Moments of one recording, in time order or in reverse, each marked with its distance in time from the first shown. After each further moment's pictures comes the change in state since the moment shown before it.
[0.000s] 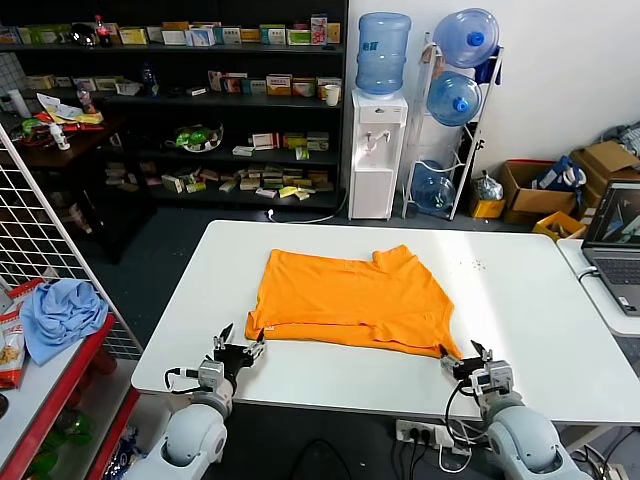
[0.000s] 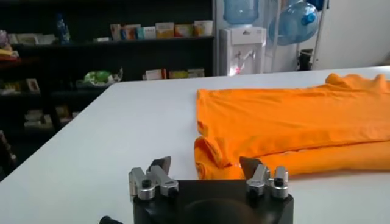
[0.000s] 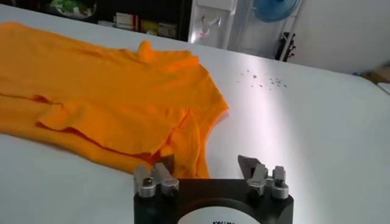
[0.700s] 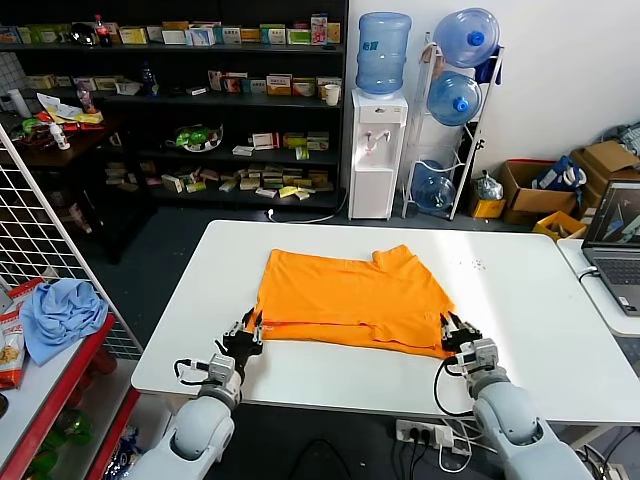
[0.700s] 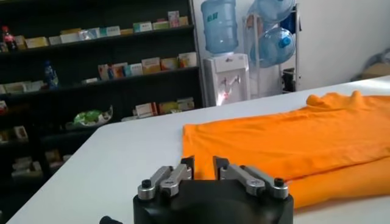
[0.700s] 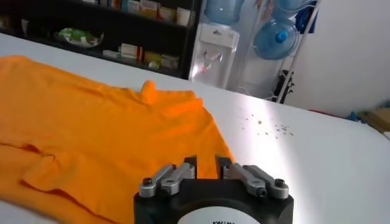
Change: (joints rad) left arm -0.029 -0.008 0.025 -0.004 0.135 -0.083 0.031; right arm 0.105 0.006 -0.048 -0.046 -0.040 0.052 0.017
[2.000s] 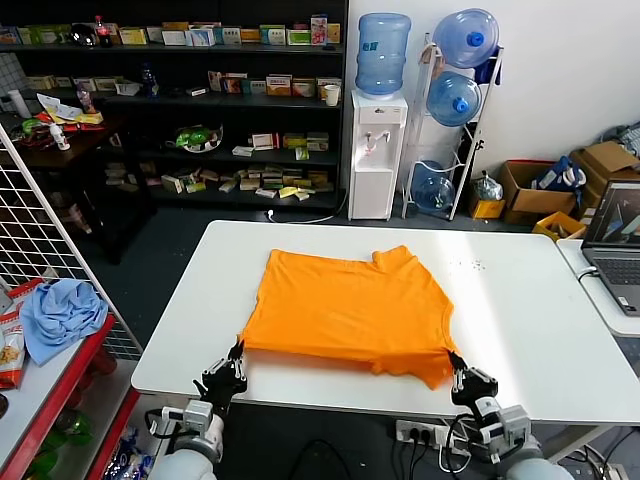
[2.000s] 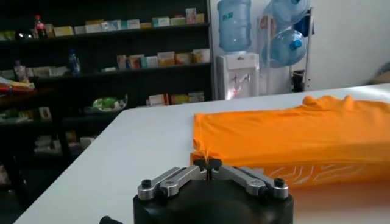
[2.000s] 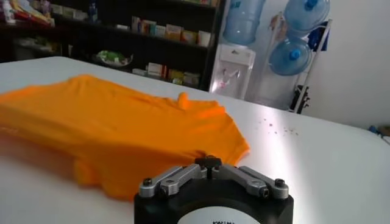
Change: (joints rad) left arm 0.266 -0.036 -0.145 -0.217 0.047 0.016 -0.006; right arm -0.282 0.001 0.118 0.204 -0.074 0.176 -0.086
